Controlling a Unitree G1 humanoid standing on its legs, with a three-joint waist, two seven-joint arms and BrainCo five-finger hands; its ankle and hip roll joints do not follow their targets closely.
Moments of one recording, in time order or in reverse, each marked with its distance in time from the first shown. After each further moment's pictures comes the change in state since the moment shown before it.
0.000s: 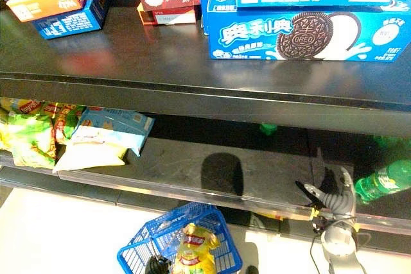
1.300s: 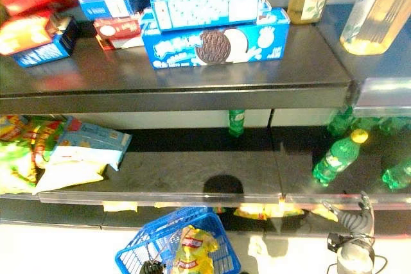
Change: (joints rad) left arm 0.026 -0.023 0.161 0.016 -0.136 -0.002 0.030; right arm -0.007 0.002 0.011 0.024 0.071 0.002 0.045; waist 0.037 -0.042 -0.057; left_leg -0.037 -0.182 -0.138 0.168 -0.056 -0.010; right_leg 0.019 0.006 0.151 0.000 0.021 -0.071
